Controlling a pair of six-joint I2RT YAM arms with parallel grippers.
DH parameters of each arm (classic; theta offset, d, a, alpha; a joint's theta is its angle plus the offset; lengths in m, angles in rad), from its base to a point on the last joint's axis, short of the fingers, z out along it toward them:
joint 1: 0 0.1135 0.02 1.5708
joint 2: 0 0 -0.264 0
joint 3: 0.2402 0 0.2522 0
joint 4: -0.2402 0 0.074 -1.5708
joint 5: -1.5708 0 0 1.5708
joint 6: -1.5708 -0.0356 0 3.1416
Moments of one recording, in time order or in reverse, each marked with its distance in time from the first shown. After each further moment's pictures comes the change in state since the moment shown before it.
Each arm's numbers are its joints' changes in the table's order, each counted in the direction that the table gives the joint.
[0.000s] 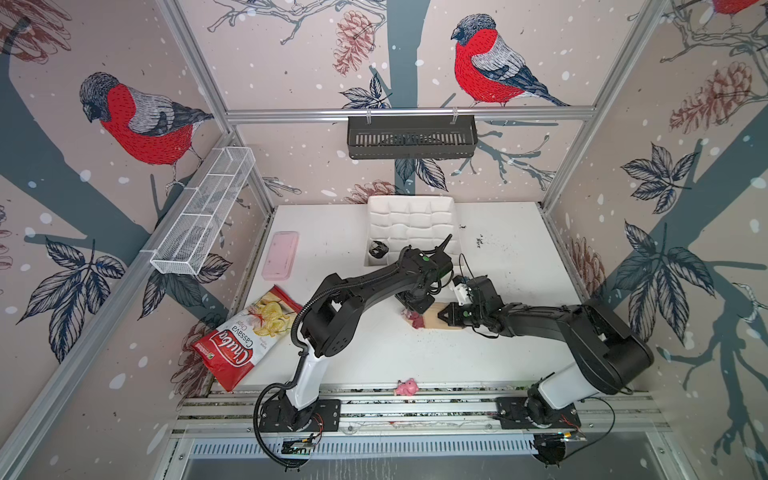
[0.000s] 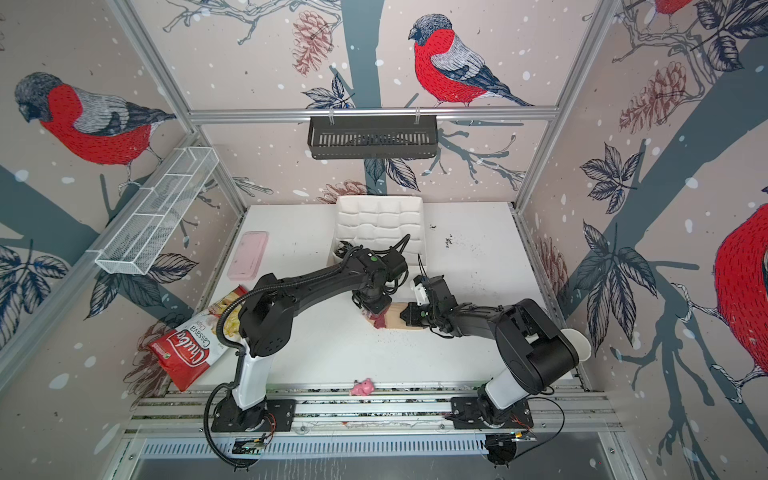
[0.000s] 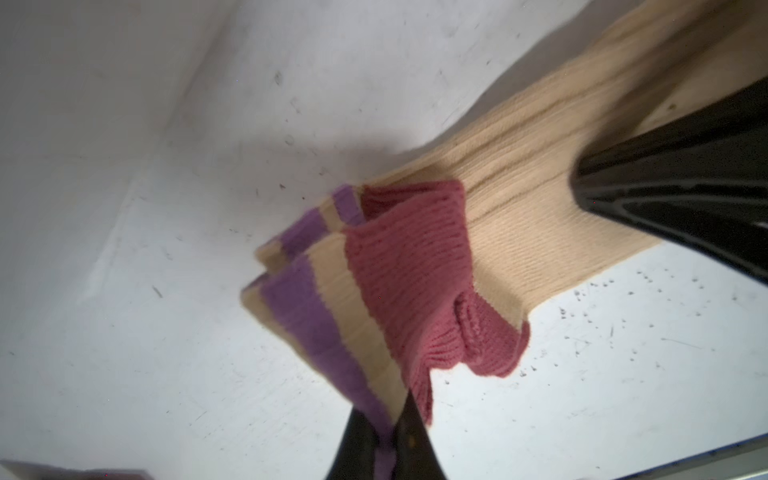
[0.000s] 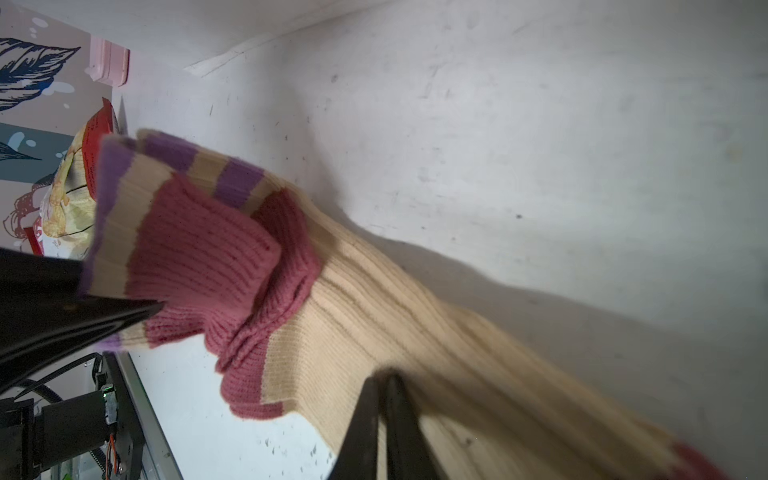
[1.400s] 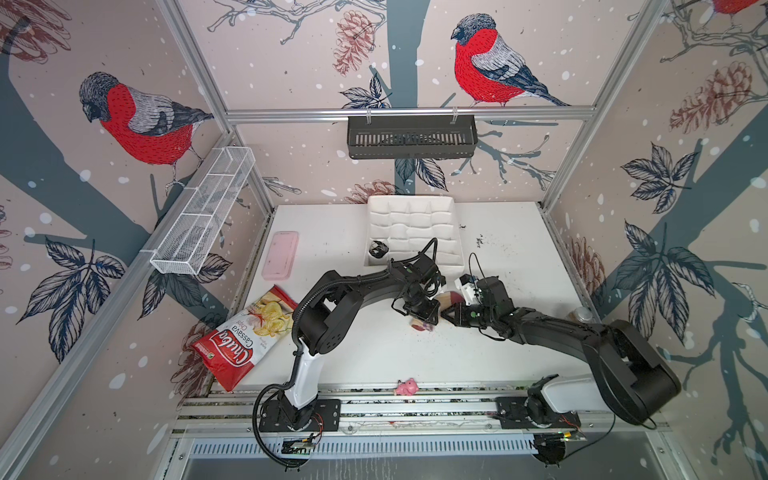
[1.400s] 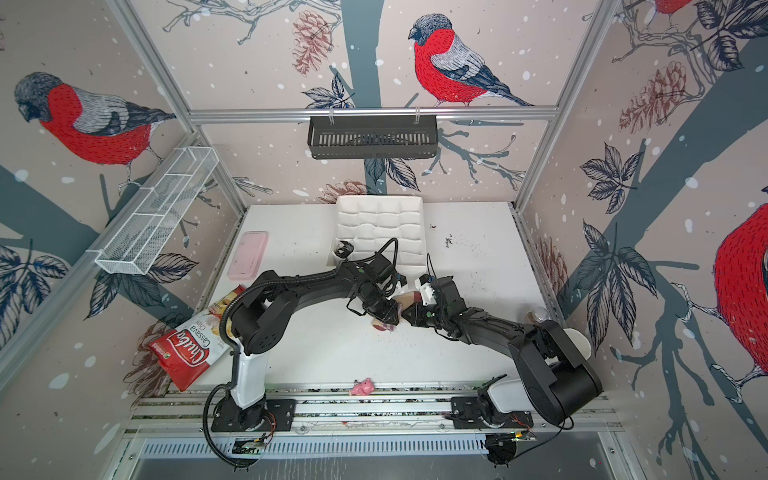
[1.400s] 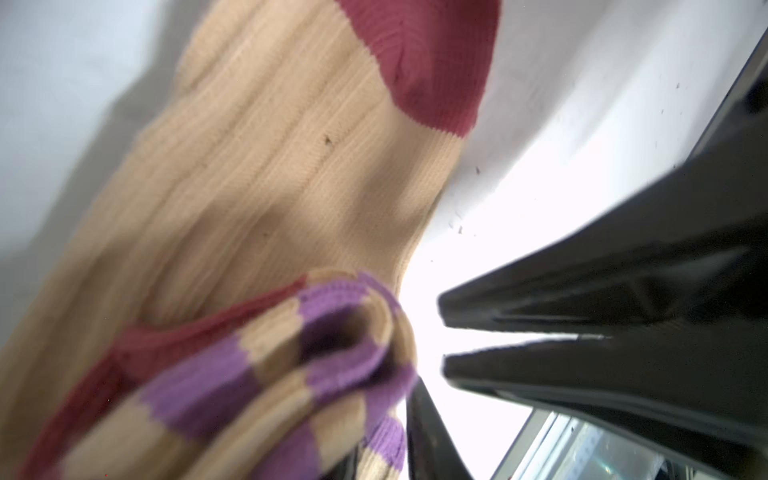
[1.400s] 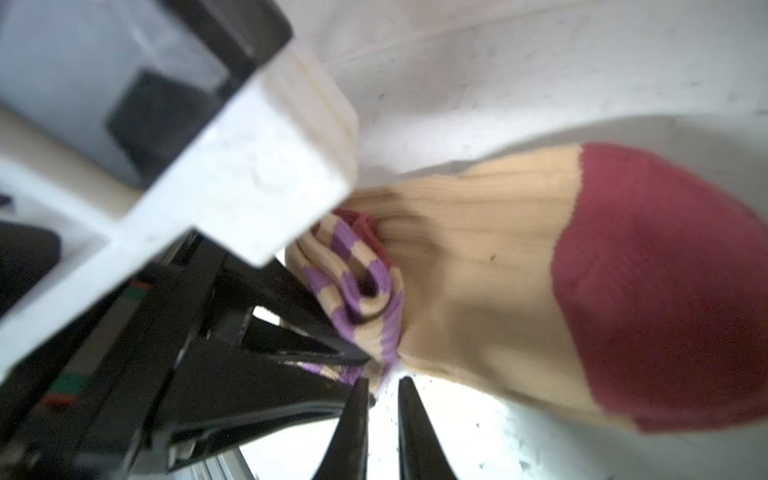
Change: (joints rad) left arm 0.087 0.055 -0.350 0.560 -0.597 0.076; right arm -0.032 0.178 -0.055 -0.033 0.061 -0.044
